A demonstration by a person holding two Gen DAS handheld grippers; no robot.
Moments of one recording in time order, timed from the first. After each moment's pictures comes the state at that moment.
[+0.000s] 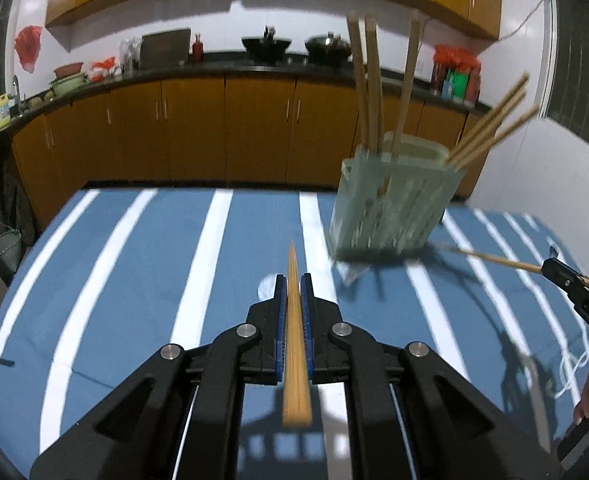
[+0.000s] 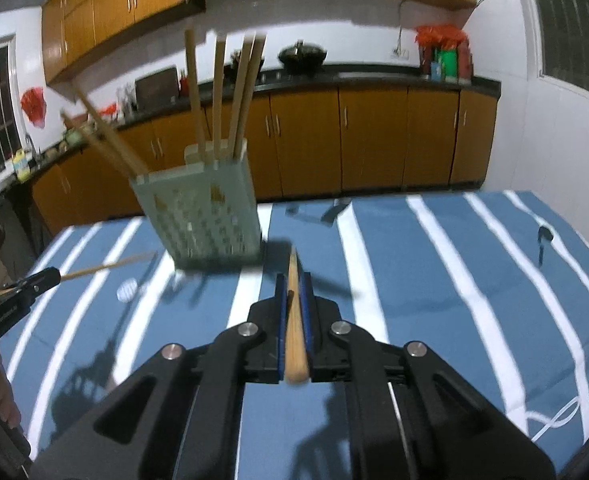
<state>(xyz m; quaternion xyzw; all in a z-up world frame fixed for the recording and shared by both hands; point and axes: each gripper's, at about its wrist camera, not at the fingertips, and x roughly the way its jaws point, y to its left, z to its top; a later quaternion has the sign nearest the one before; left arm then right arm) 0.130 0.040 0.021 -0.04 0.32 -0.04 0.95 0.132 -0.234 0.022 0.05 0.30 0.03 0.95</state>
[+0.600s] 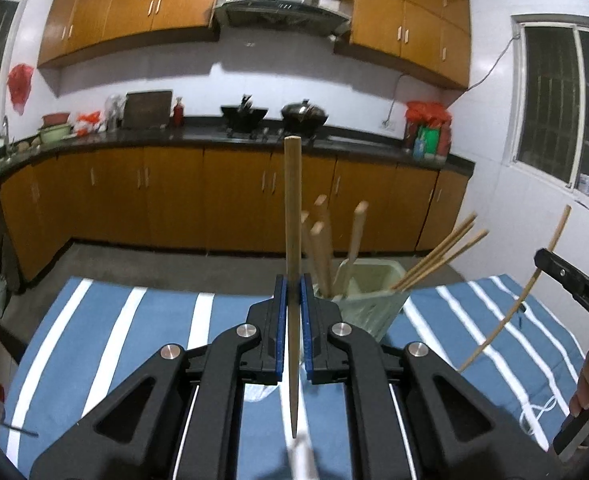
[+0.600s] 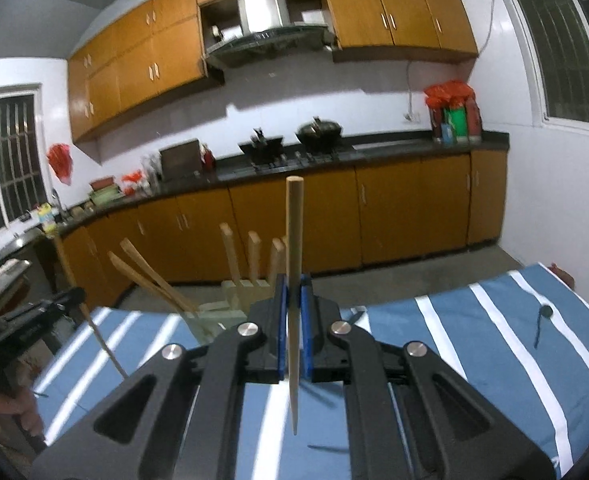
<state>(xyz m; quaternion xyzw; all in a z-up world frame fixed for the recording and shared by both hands) 0.140 0.033 0.116 -0.04 0.21 -0.08 0.97 0.128 -0.245 0.134 0.08 0.17 0.07 0.98</state>
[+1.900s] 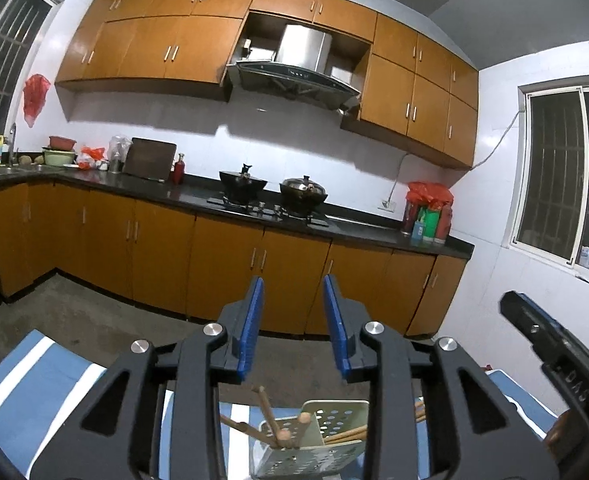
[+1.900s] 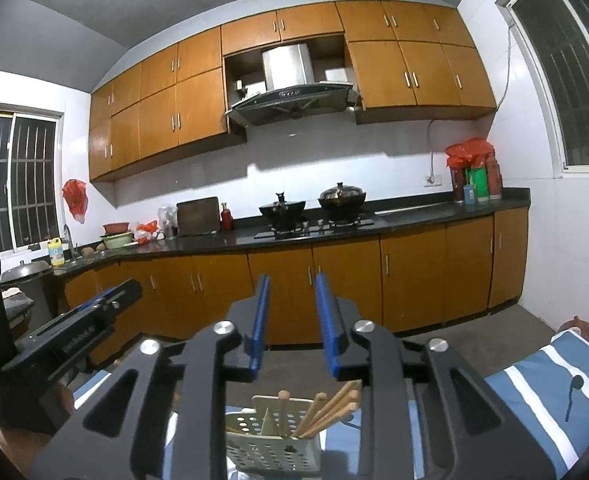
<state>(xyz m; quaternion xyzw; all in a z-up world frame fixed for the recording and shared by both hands) 0.196 0.019 0.160 -0.11 0.09 -0.06 0.99 0.191 -0.203 0.178 0.06 0.06 0.08 0.99</state>
